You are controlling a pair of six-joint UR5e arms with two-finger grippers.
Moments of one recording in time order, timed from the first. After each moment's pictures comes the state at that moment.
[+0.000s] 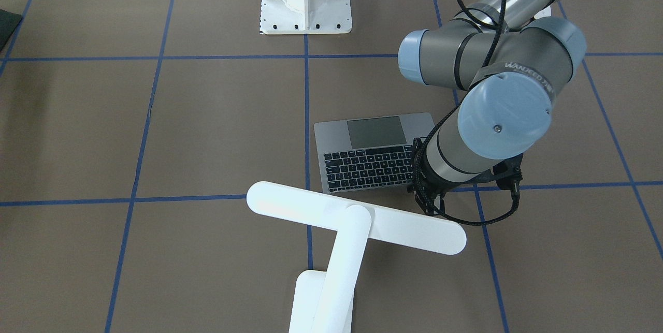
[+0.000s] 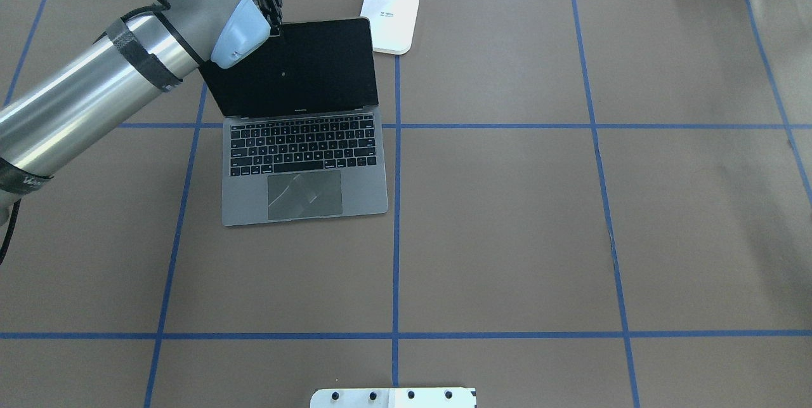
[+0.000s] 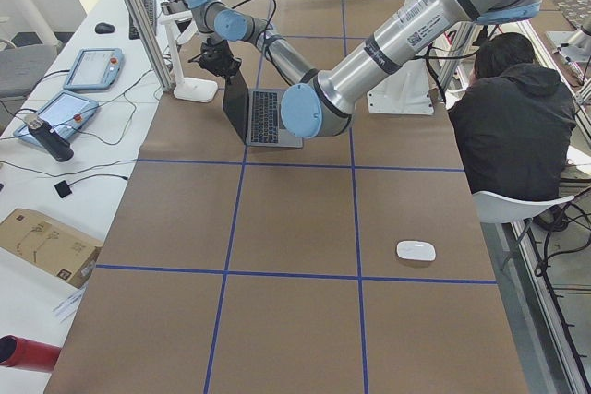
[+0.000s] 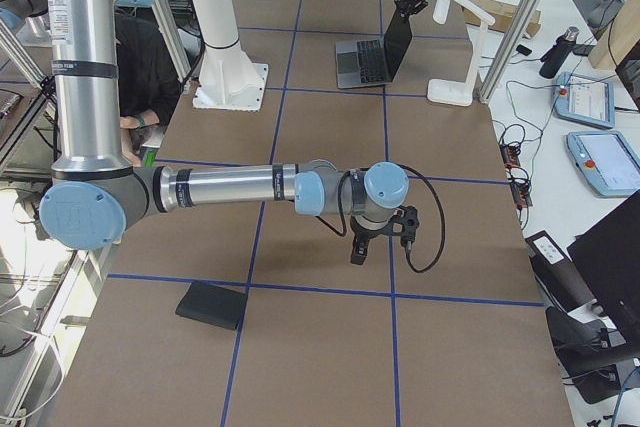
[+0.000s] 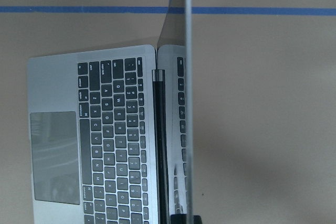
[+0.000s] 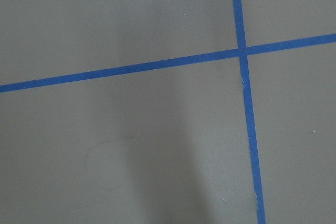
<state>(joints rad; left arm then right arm) -0.97 -2.53 -1.27 -1.41 -2.28 -2.36 1.46 -1.57 1.65 -1.63 2.48 0.24</state>
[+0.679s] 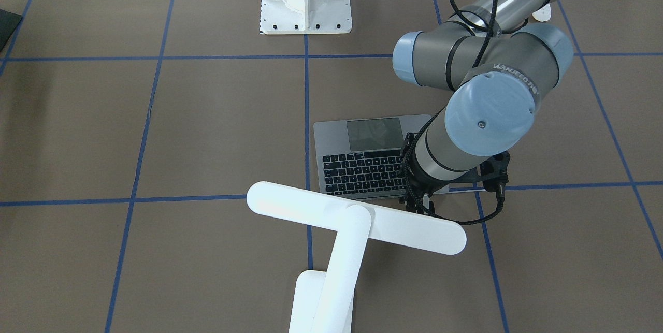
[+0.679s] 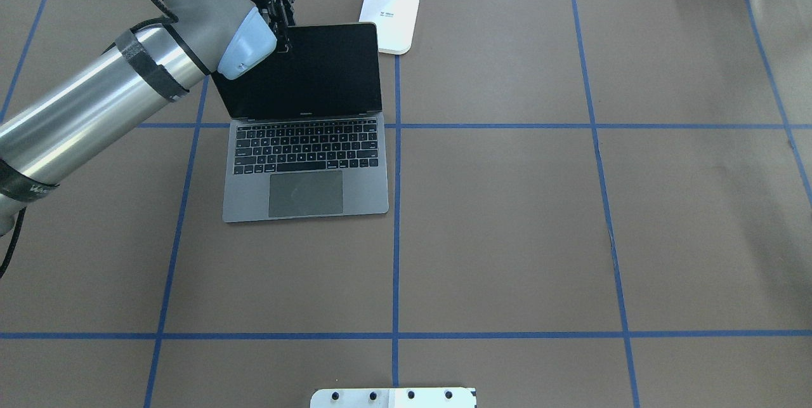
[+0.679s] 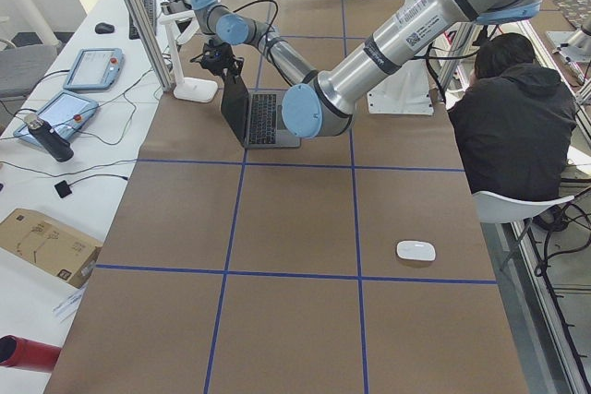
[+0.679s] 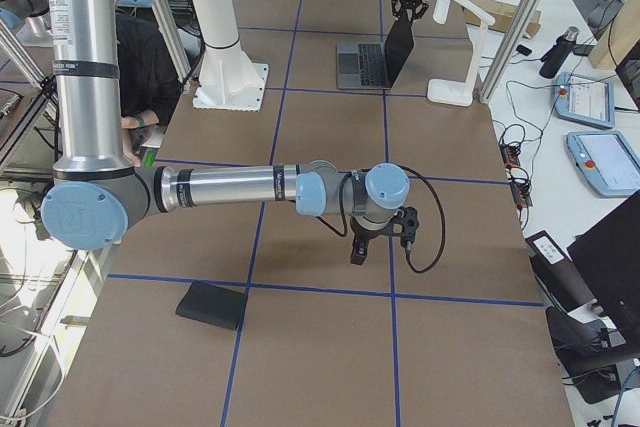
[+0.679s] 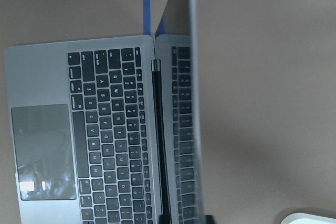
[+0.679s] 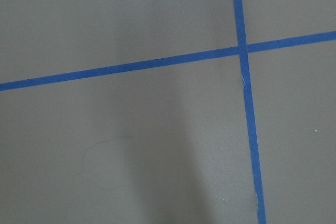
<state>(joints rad) -0.95 -2.52 -1.28 -1.46 -2.27 -2.35 1.45 -1.56 1.65 -1.63 2.48 0.24</state>
